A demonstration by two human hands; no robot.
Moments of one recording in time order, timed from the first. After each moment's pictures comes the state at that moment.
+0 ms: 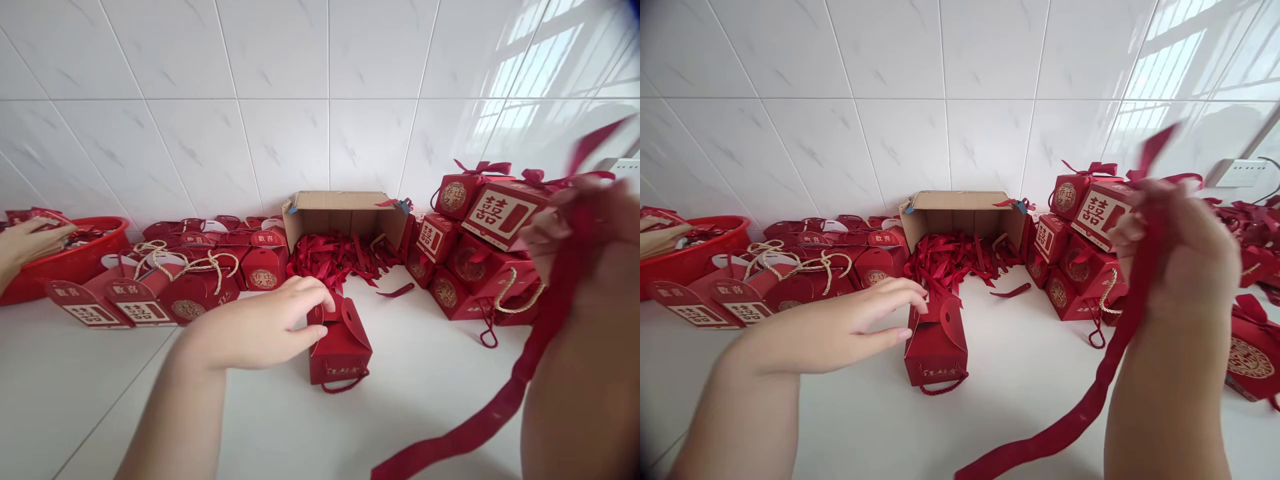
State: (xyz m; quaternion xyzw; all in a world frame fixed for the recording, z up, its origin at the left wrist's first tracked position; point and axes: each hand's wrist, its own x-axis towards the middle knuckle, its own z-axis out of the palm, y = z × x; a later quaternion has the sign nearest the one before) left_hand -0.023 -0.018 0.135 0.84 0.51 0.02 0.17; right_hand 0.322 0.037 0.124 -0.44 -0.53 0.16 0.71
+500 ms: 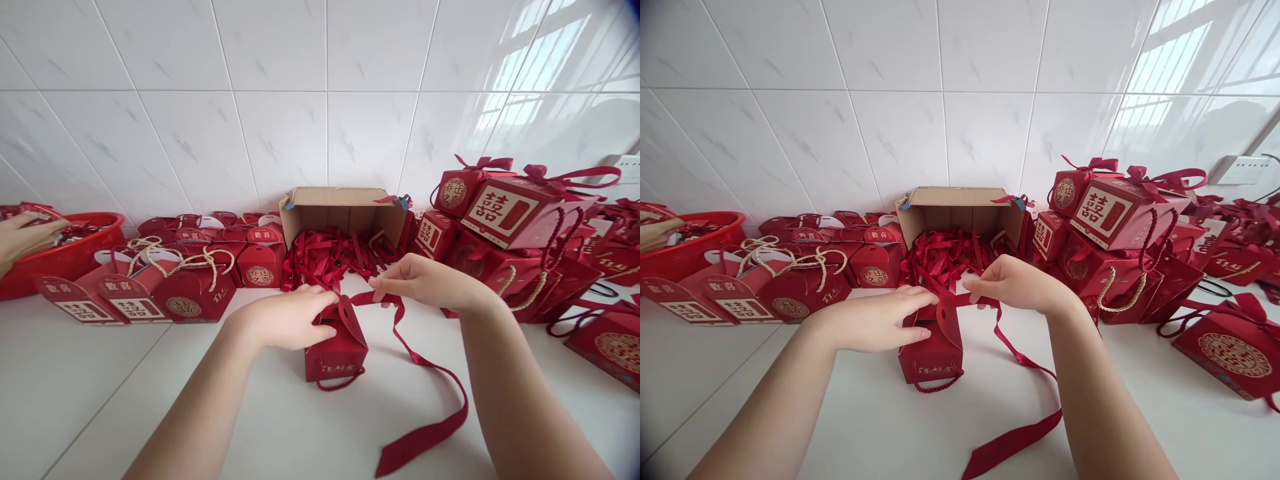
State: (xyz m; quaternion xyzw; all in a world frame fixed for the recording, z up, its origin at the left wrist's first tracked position) left_hand 0.000 0.011 0.111 0.81 0.54 -0.08 0.21; right_hand 0.231 0.045 0.113 -0.46 -0.79 0.38 0.15
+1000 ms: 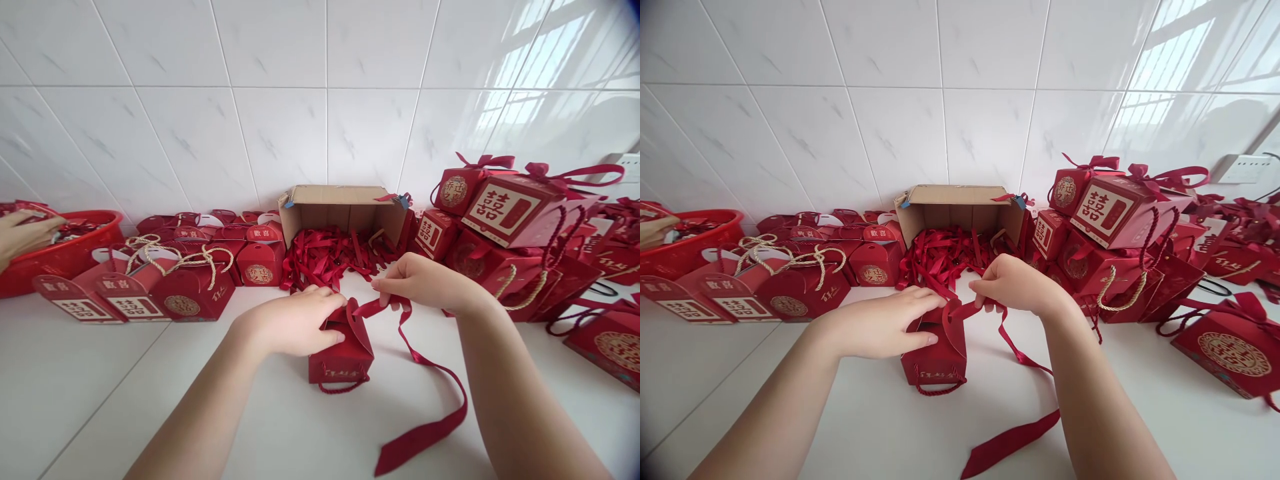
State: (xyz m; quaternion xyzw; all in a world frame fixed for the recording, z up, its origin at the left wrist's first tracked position) left_hand 0.009 0.008 0.106 0.83 0.52 -0.06 0.20; right_hand 0.228 0.047 0.109 -0.51 -0.76 0.37 0.13
